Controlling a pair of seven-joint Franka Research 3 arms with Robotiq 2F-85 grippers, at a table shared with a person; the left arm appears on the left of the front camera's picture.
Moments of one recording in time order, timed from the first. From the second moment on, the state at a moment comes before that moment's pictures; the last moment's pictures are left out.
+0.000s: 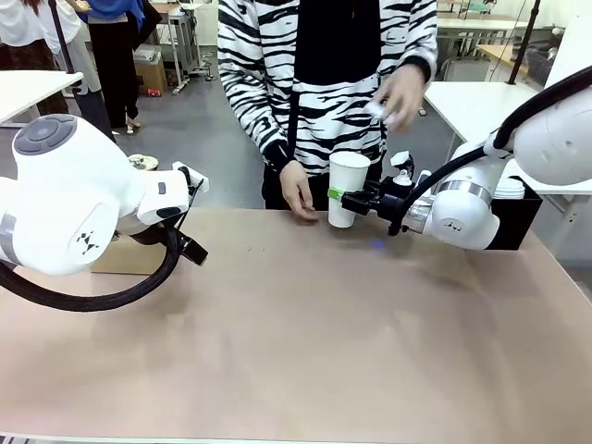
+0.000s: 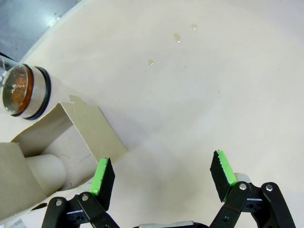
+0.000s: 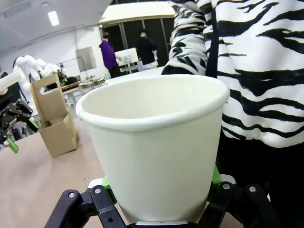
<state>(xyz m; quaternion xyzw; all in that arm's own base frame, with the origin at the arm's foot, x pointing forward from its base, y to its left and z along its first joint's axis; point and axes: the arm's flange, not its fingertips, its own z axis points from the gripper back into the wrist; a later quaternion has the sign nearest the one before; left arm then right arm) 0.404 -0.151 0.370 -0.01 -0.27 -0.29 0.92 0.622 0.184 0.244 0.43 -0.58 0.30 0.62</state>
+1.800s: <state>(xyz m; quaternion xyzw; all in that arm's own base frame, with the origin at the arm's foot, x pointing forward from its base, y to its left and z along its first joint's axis) 0.404 -0.151 0.370 -0.01 -0.27 -0.29 0.92 0.621 0.184 0.240 0.43 -0.58 0.30 0.62</state>
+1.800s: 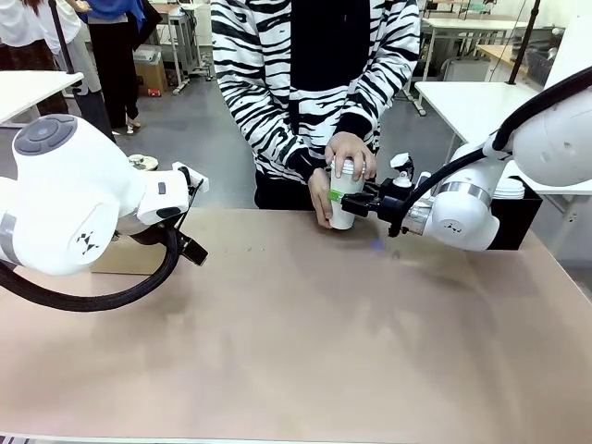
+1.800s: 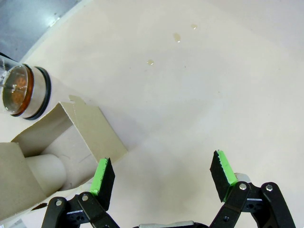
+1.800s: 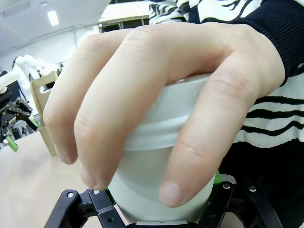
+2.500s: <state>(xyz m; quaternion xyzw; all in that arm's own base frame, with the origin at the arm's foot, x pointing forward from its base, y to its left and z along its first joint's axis) 0.404 -0.151 0.370 -0.01 -0.27 -0.29 0.92 0.622 0.184 0.239 0.43 -0.58 0.30 0.62</state>
